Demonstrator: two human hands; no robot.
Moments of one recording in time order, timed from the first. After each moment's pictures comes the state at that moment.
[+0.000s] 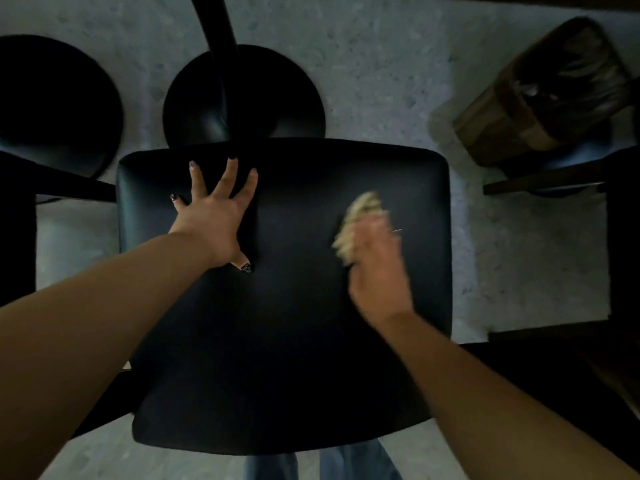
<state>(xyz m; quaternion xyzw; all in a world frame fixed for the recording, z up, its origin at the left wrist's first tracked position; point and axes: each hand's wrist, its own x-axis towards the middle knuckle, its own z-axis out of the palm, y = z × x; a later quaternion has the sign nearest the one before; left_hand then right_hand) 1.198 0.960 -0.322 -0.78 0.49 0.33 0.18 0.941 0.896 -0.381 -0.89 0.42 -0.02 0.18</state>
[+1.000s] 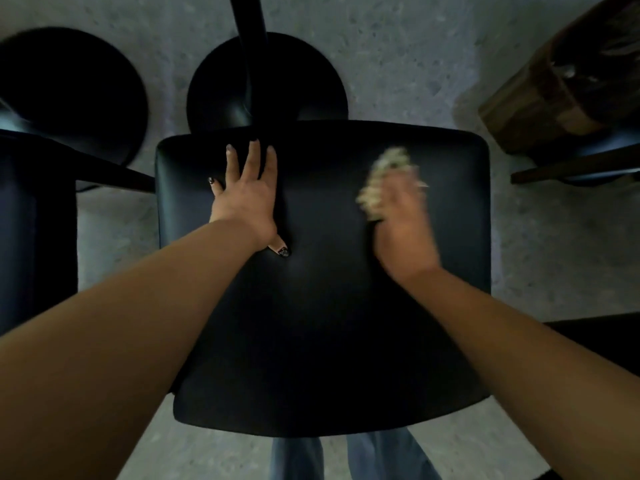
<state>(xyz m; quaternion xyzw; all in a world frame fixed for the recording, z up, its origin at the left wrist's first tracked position) 1.195 0.965 -0.324 -0.82 0.46 0.32 0.12 0.980 0.878 -0.375 -0.89 0.42 -0.08 0.19</state>
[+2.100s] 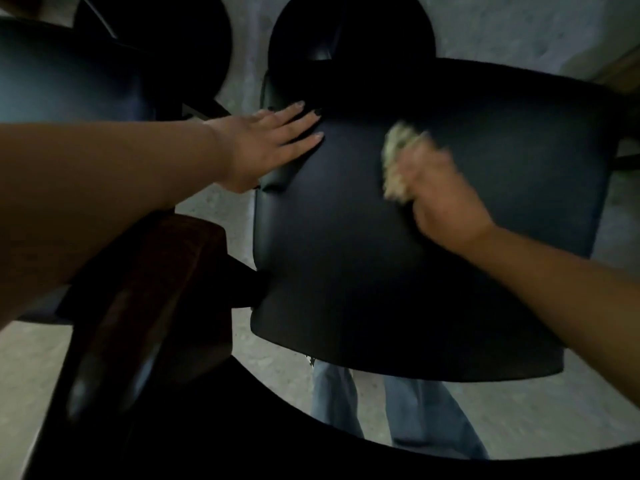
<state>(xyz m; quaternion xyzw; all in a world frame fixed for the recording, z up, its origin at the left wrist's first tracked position) 1.302 1.061 -0.305 -0.56 0.70 0.20 0.39 1.026 0.918 -0.366 -0.96 0.20 0.07 0.18</state>
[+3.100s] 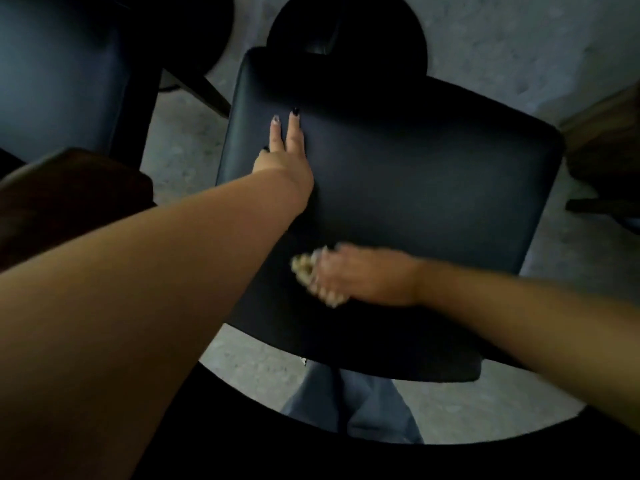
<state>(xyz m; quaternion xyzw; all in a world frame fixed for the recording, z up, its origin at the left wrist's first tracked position) 1.166 1.021 -0.309 -0.78 0.41 0.33 0.33 0.967 0.949 -0.380 -0.94 -0.32 0.11 0.12</state>
